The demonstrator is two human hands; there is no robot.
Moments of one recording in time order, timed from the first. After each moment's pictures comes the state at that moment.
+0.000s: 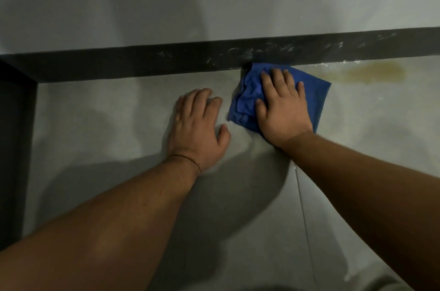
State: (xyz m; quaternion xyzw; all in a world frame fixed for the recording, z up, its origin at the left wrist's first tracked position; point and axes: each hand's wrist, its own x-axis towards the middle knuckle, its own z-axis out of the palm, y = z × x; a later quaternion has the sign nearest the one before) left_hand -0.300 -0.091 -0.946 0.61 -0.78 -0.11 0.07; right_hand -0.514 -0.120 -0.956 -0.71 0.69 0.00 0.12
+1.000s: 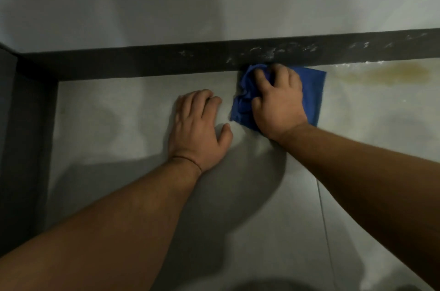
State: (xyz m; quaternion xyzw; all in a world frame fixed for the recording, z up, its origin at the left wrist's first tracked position) left_hand -0.266 -0.093 -0.947 0.62 -0.77 -0.13 0.11; right_hand -0.460 -0.139 -0.944 -0.71 0.70 -0.03 0.10
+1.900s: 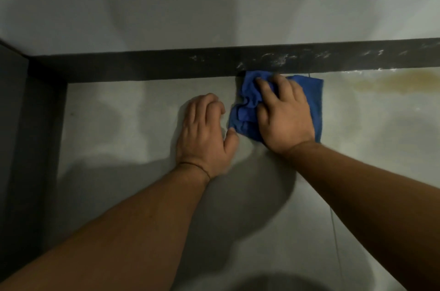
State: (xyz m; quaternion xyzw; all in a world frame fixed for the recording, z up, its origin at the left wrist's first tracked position) left_hand -0.263 -0.090 -0.950 0.62 -0.74 -0.16 0.21; right_hand -0.453 -0.127 -0.953 -0.73 0.67 -0.06 0.07
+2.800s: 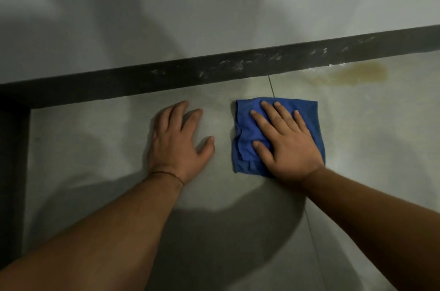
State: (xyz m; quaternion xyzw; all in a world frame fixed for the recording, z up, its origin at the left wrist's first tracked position) left_hand -0.262 -0.095 -0.958 0.62 -0.77 -0.10 0.07; right_hand -0.532 -0.056 -0.957 -0.75 0.65 0.02 0.13
